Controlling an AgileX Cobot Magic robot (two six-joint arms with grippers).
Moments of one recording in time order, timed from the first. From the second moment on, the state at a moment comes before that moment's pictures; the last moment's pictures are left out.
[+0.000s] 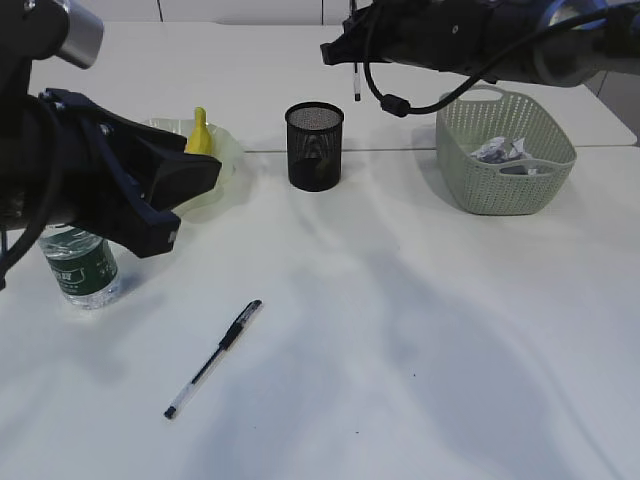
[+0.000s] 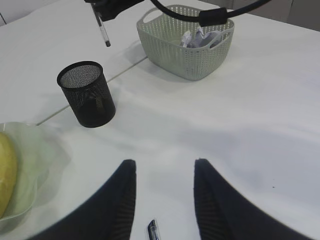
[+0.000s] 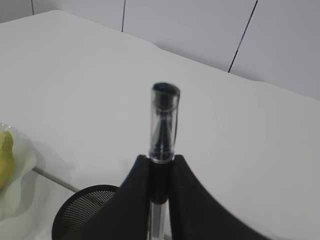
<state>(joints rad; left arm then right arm) -0.65 1.21 -0.71 0.12 -0.03 -0.03 0.32 2.20 -1.84 0.36 -0.03 -0.57</state>
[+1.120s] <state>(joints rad) -0.65 1.21 -0.71 0.12 -0.03 -0.03 0.35 2.37 -1.97 0.33 -0.07 -0.44</state>
